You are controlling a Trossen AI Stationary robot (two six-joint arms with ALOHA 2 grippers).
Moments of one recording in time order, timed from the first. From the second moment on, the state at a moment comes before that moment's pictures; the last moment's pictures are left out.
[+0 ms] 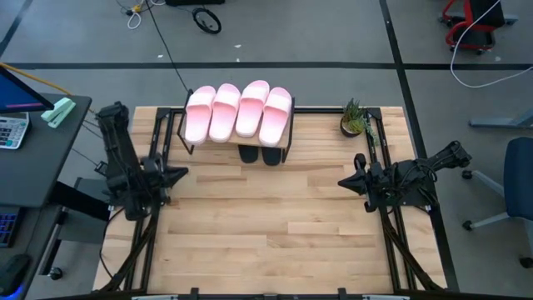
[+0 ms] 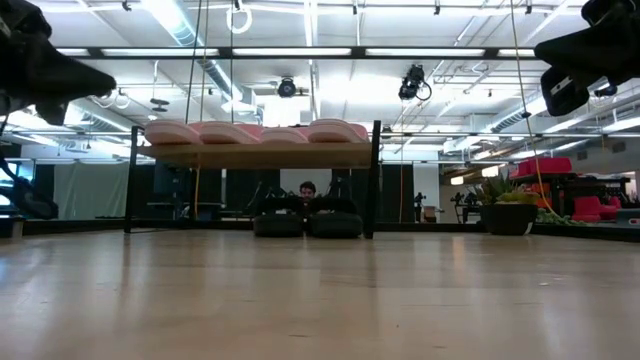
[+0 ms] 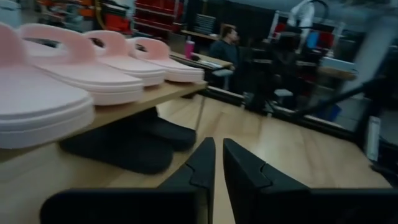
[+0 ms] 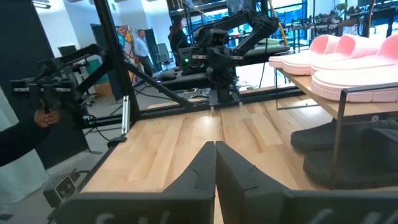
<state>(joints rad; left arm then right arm) -1.24 0.49 0.32 -1.32 -1.57 -1.77 0.39 0.05 0.12 -0.06 0.32 0.21</state>
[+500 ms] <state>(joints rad) -1.40 0.49 0.32 -1.05 -1.57 -1.51 0.39 0.05 0.12 -0.06 0.32 0.21</state>
